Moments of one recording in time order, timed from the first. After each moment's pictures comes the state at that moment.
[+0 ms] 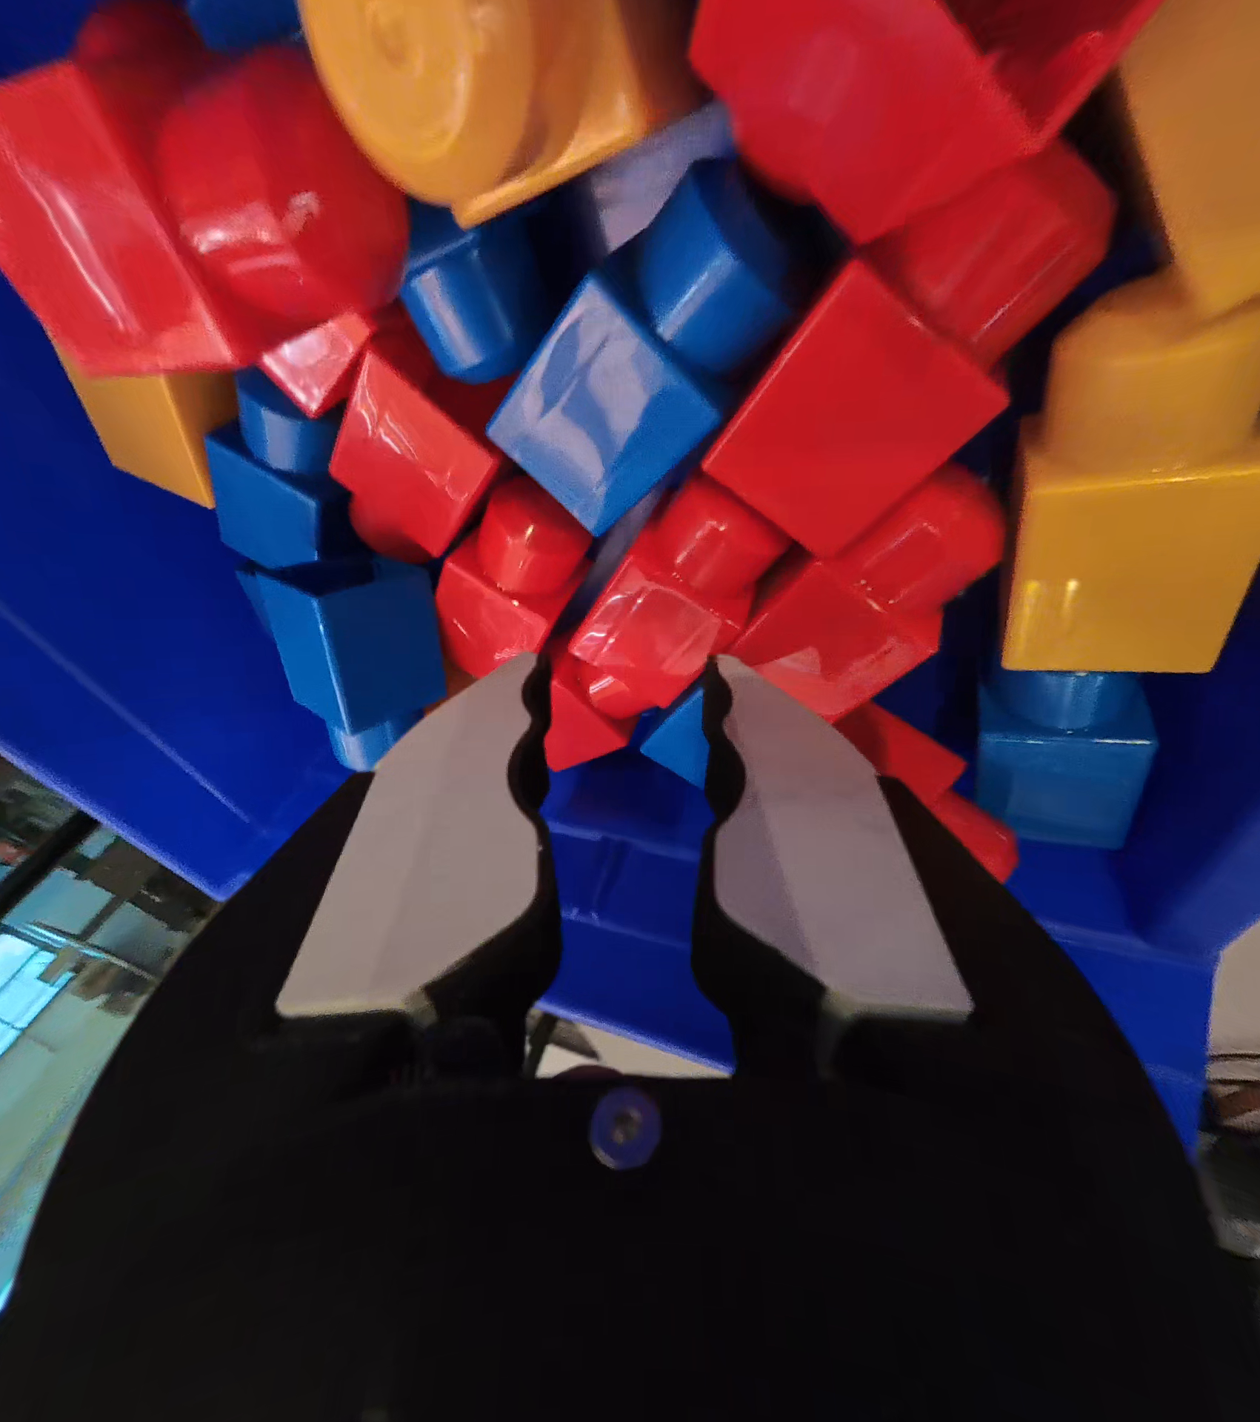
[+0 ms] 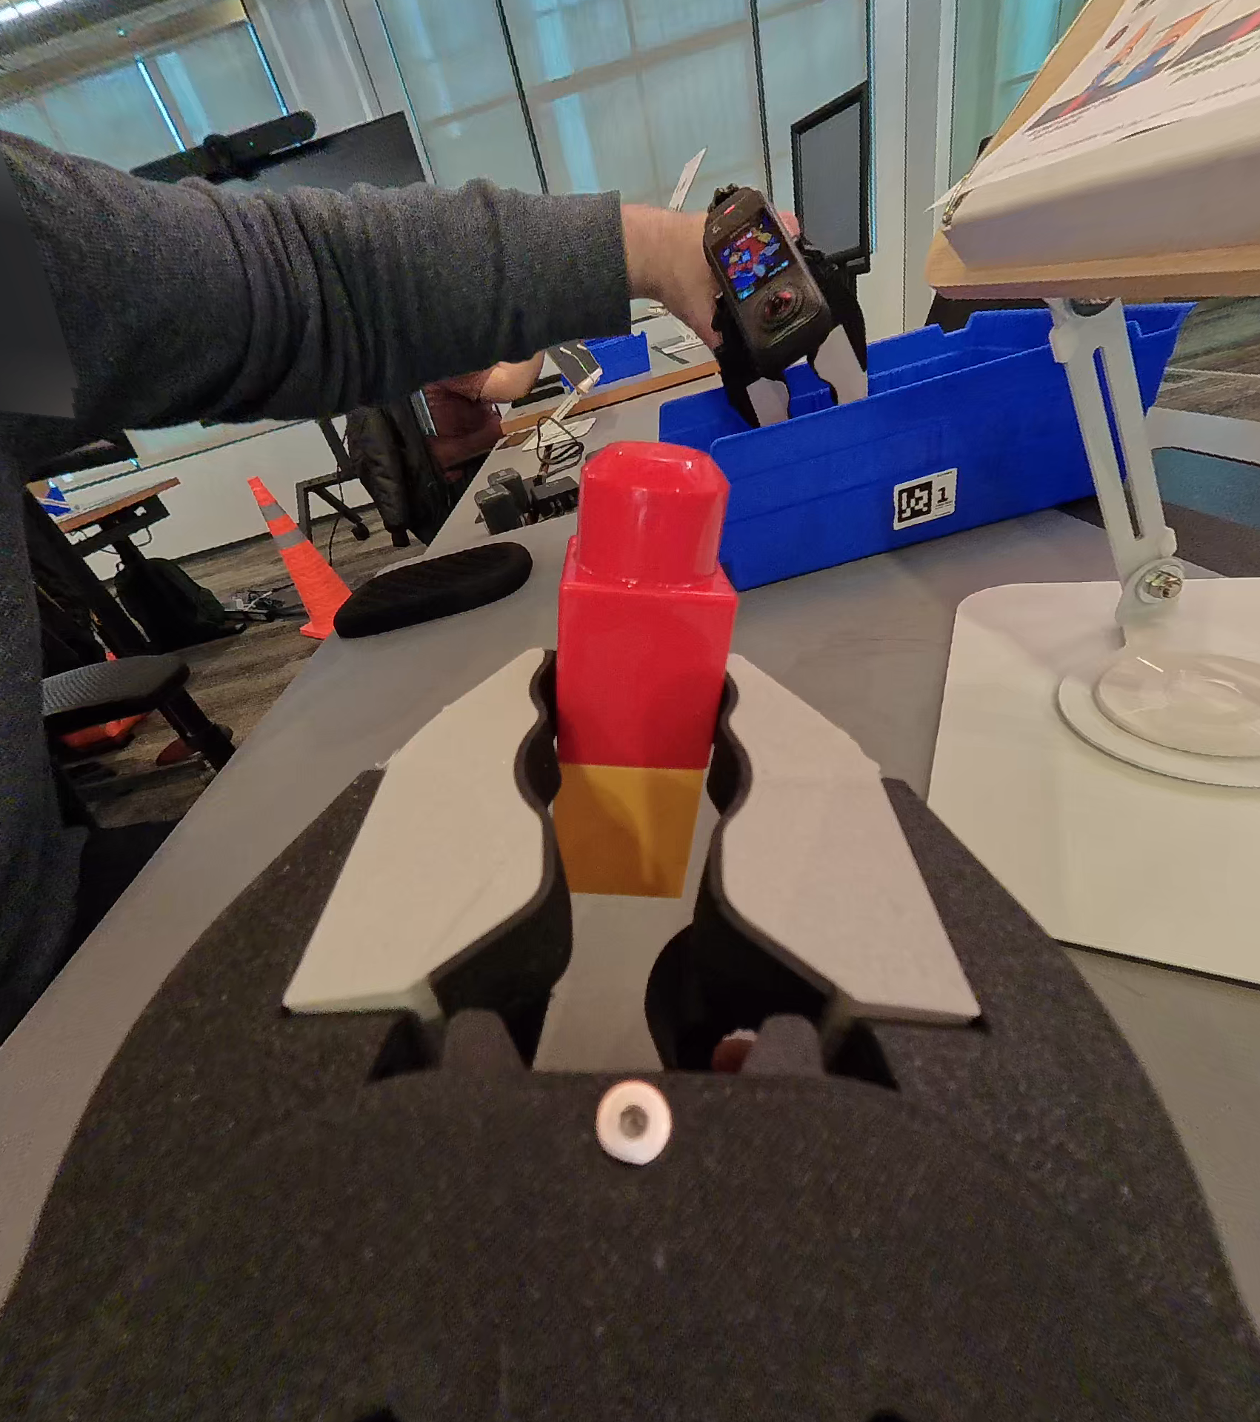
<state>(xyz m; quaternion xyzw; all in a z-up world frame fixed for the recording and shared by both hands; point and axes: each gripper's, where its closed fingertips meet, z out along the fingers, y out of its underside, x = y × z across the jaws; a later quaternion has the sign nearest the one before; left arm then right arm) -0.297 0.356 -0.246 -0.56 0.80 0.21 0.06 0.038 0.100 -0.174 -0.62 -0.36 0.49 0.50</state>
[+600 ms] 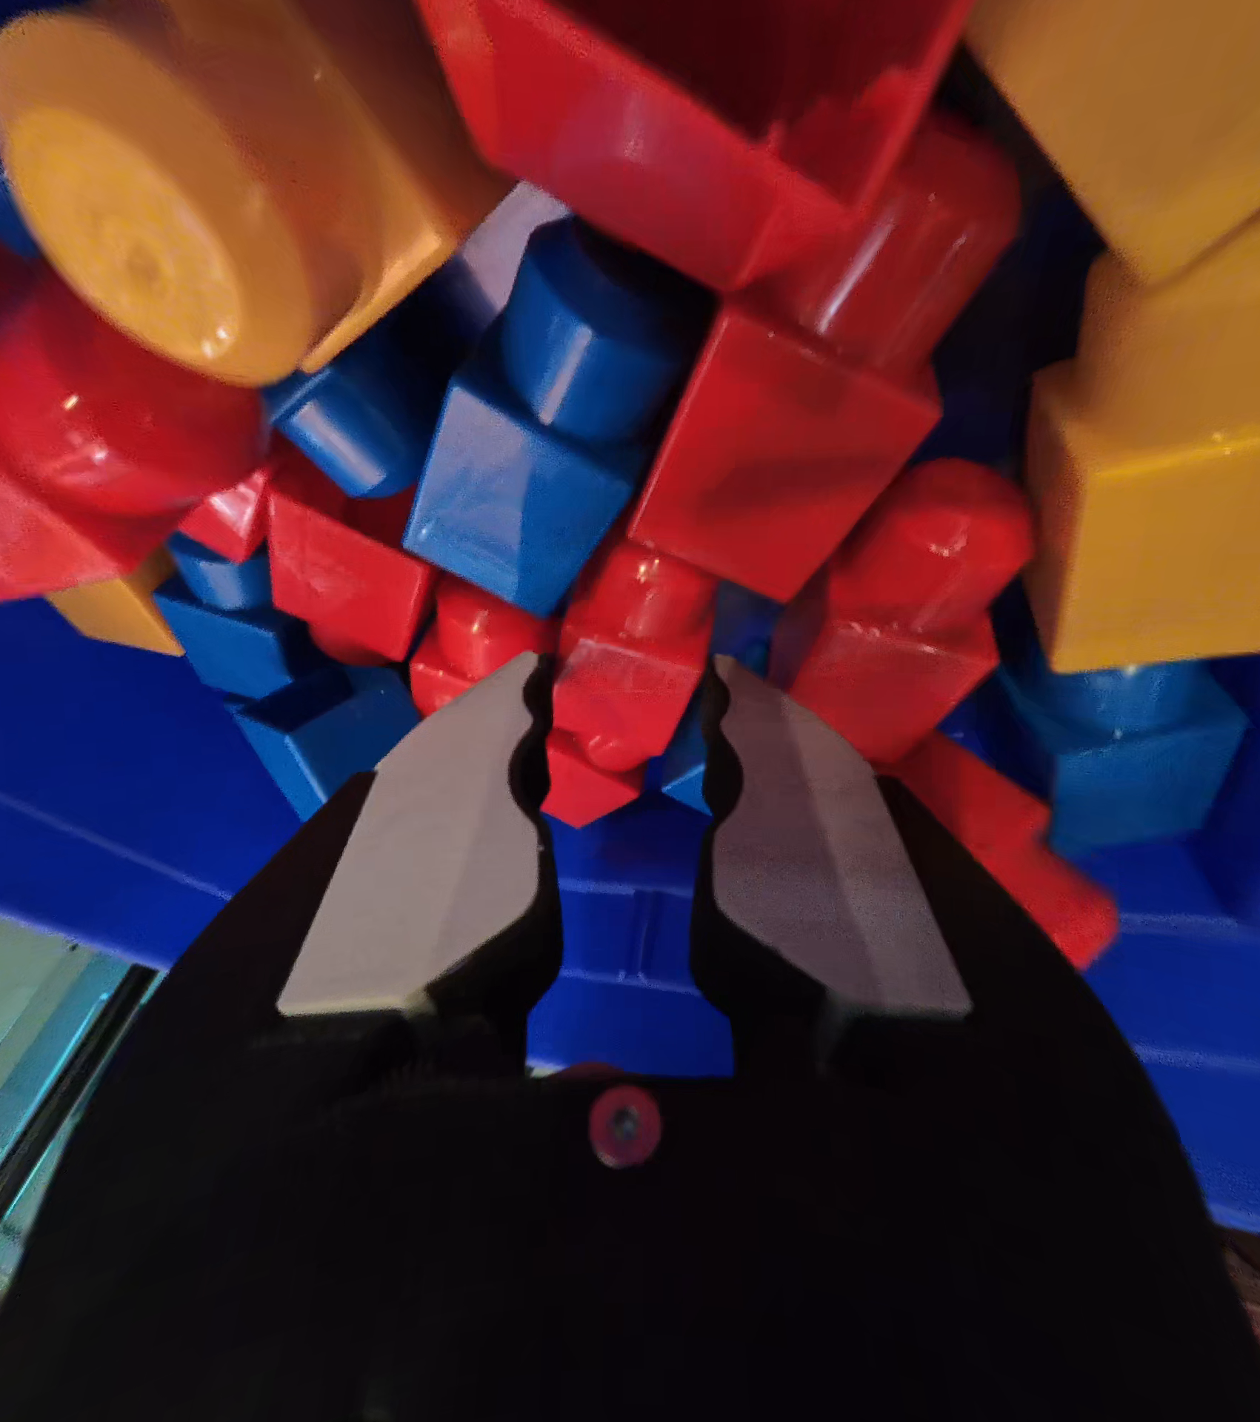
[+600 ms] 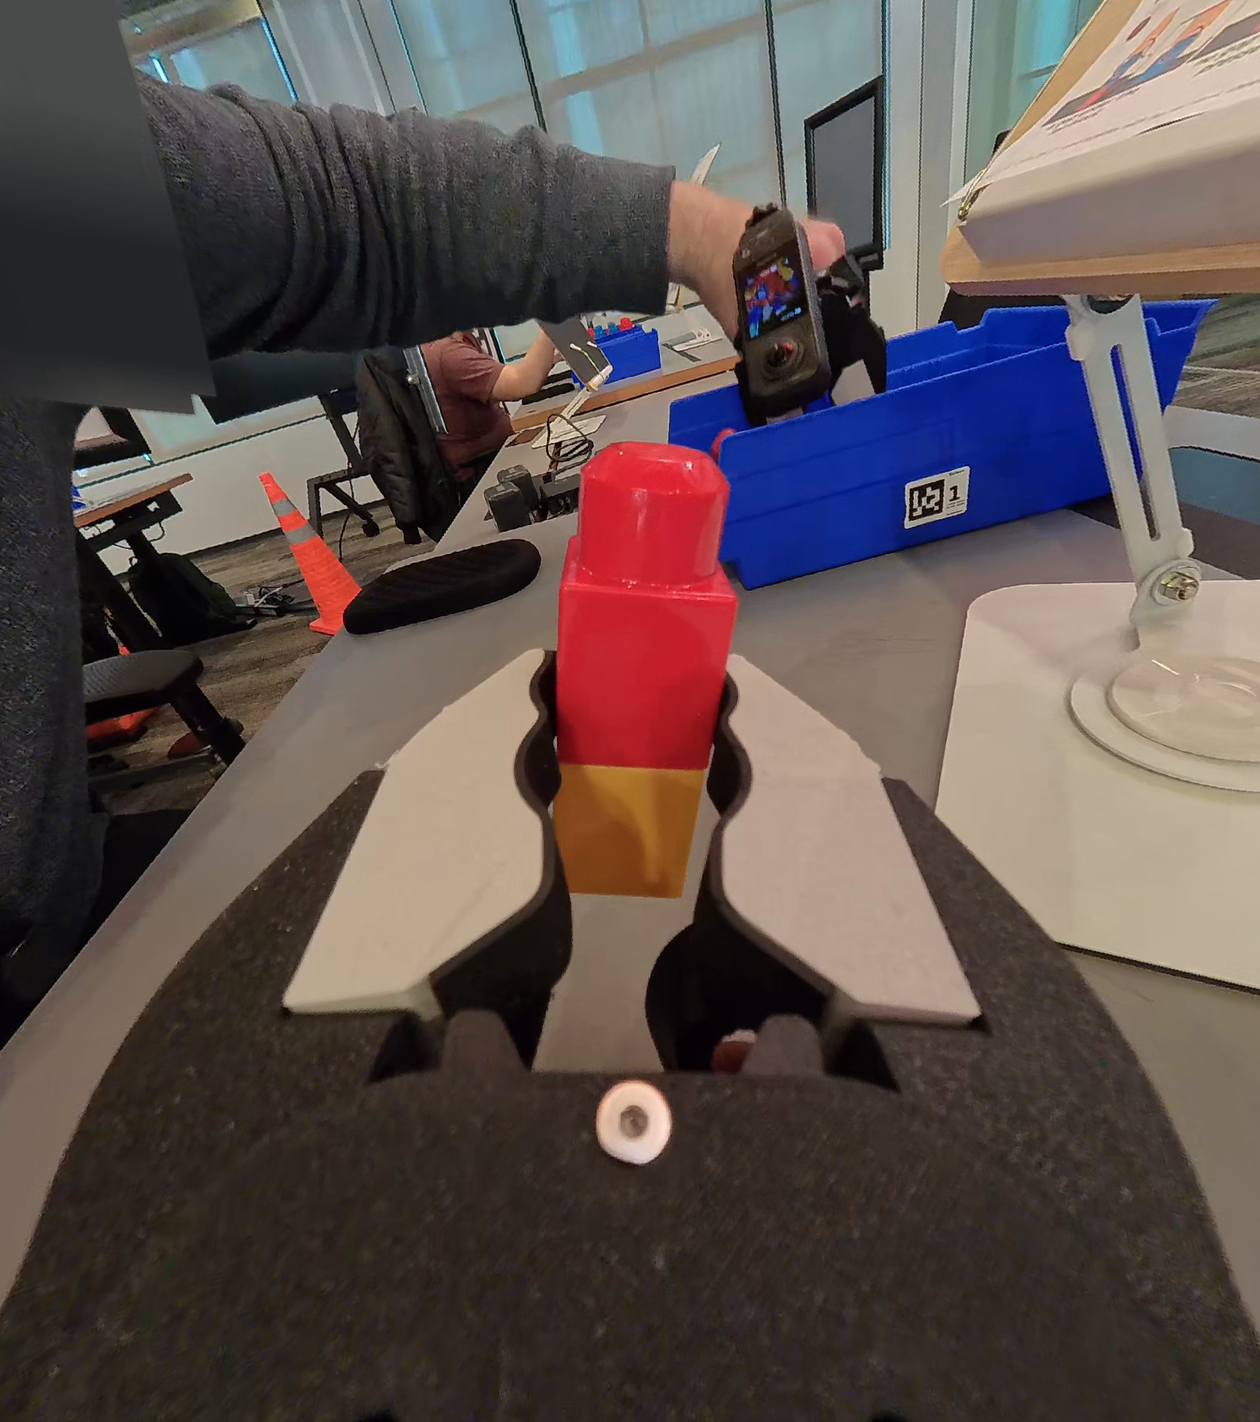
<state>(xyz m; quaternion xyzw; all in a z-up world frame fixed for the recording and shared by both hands) -0.294 0.354 -0.264 -0.48 0.85 0.21 0.01 0.037 0.098 -0.174 -0.61 -0.36 0.49 0.50</state>
